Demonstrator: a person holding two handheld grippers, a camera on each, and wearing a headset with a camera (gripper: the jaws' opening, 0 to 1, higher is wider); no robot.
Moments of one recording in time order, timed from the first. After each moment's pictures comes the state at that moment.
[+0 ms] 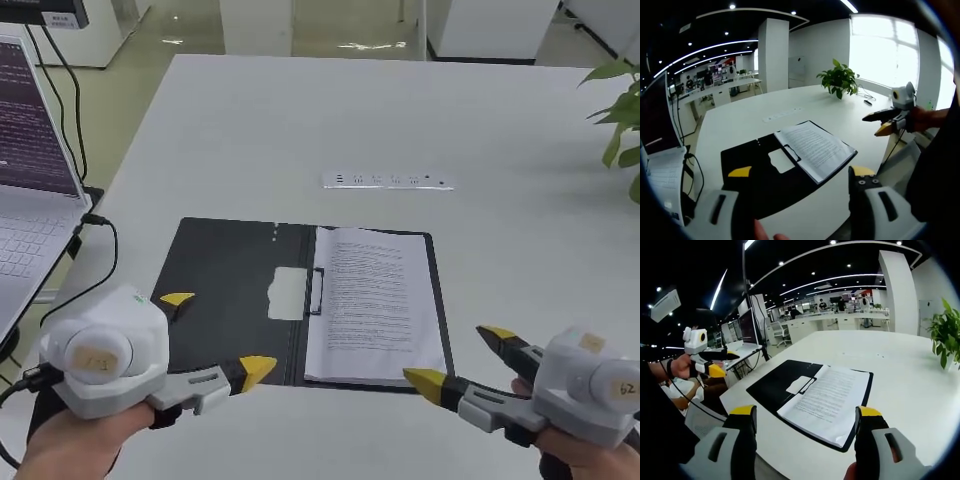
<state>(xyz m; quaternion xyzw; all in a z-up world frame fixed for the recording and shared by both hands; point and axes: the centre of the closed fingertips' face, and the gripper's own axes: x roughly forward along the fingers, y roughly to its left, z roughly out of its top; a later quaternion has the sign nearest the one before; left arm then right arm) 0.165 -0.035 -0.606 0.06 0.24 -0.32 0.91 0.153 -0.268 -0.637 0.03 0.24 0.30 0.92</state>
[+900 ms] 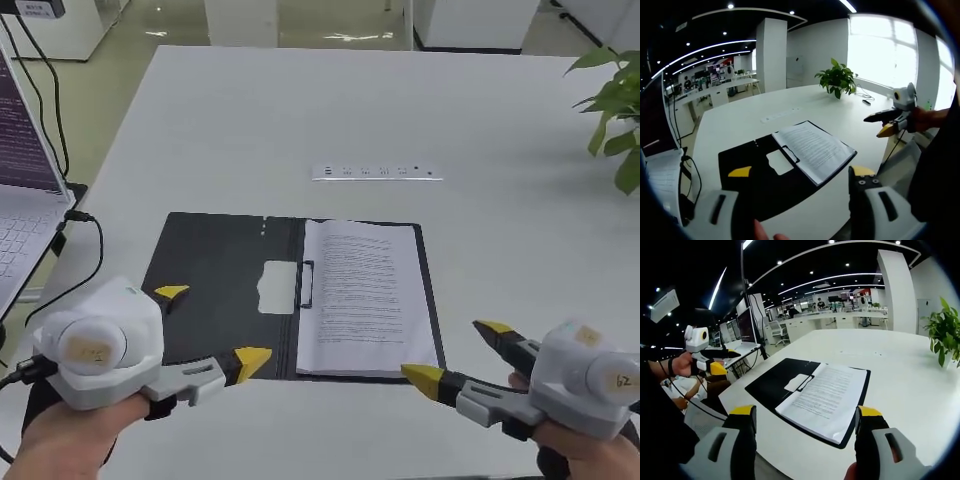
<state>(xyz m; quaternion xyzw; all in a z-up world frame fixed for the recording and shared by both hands) 0.171 -0.041 -0.608 0.06 0.24 -0.34 0.91 0.149 -0.275 -0.640 0.03 0.25 0.29 0.92</state>
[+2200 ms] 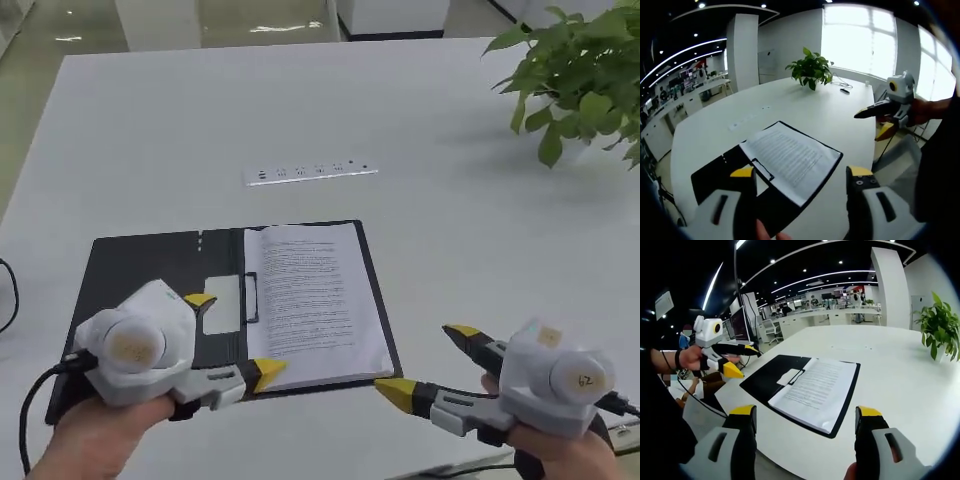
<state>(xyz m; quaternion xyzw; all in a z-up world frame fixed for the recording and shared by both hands) 0.197 -0.142 -0.630 0.10 0.26 -0.44 0.85 0.140 -0.304 -0.647 0.03 0.26 0.26 0.93</state>
